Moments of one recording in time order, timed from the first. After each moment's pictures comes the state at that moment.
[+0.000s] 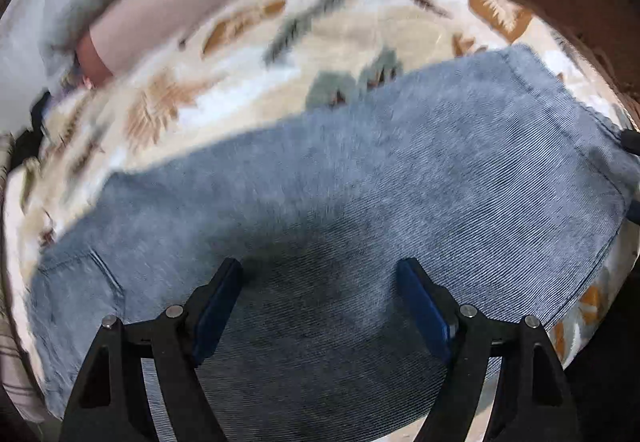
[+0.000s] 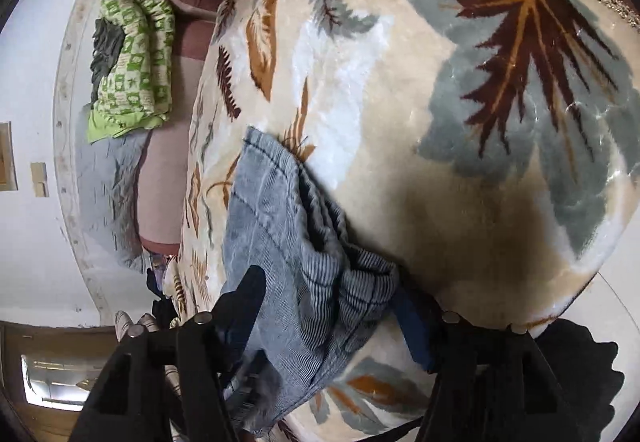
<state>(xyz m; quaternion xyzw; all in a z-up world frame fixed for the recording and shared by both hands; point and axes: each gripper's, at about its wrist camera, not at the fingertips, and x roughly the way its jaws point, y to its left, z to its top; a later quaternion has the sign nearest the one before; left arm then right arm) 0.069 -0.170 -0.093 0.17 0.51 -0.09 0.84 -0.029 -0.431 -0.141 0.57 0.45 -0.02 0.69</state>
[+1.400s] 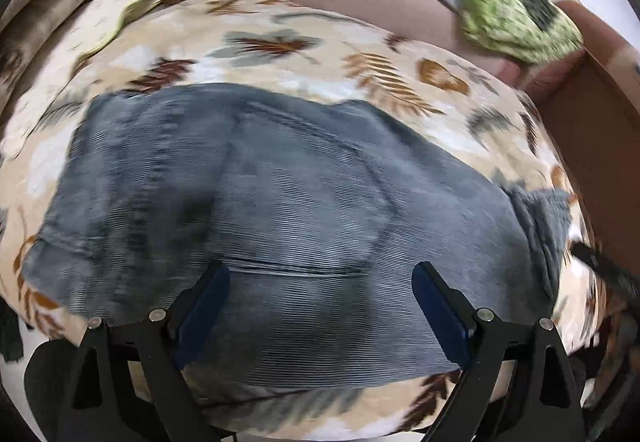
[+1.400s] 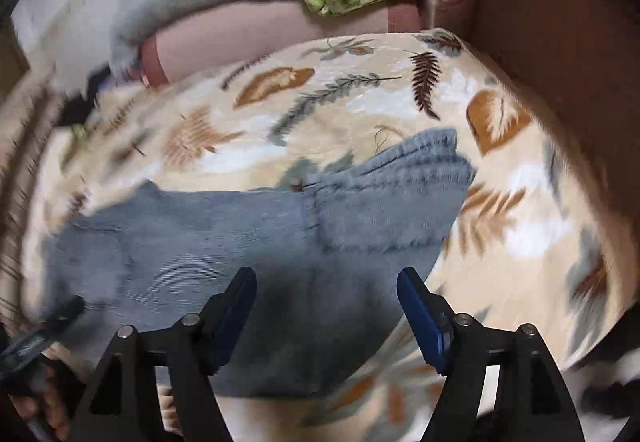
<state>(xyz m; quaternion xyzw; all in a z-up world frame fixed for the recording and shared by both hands) 0.006 0.067 -0.062 -0.13 0.49 -0.01 0.86 0.049 -0.203 -0.032 0.04 0.49 0.01 0.87</state>
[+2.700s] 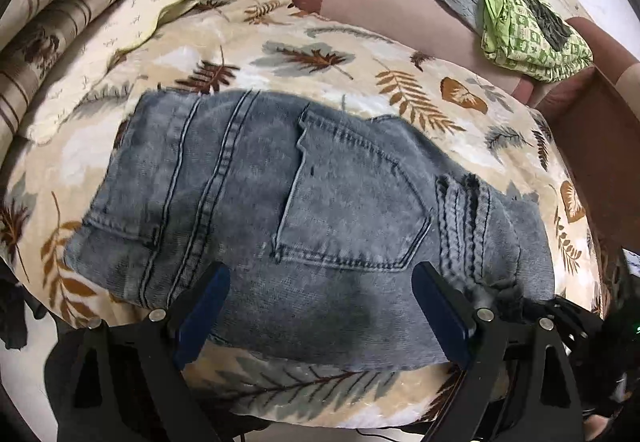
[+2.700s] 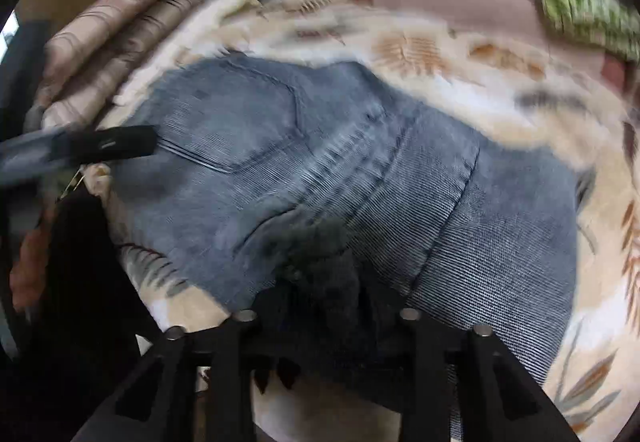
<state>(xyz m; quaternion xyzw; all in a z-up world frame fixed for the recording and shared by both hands) -0.009 0.105 -0.056 -0.15 0.47 0.03 0.87 -0.007 -0.104 -0.078 -0.02 0.48 0.32 0.82</state>
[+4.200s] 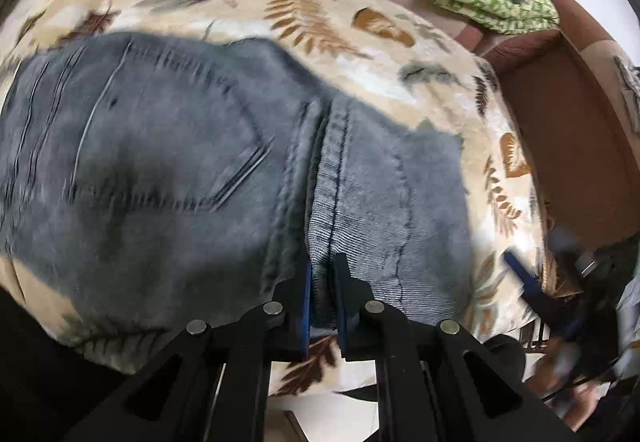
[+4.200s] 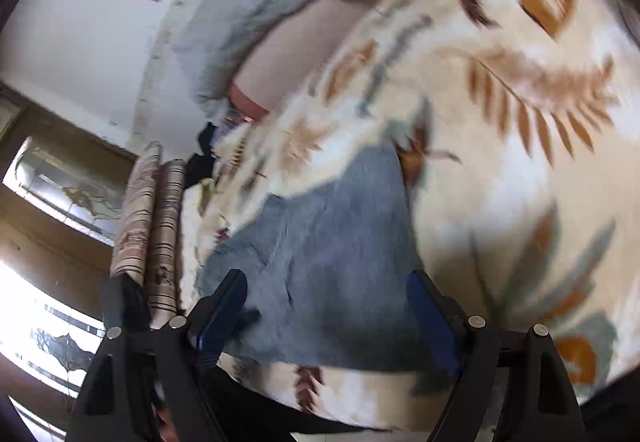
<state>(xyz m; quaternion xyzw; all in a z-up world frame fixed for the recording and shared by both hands) 0.006 0.018 -0.074 -0.20 0.55 -0.08 0.81 0.000 -0.259 -0.059 0.36 0.42 0.23 0.80</state>
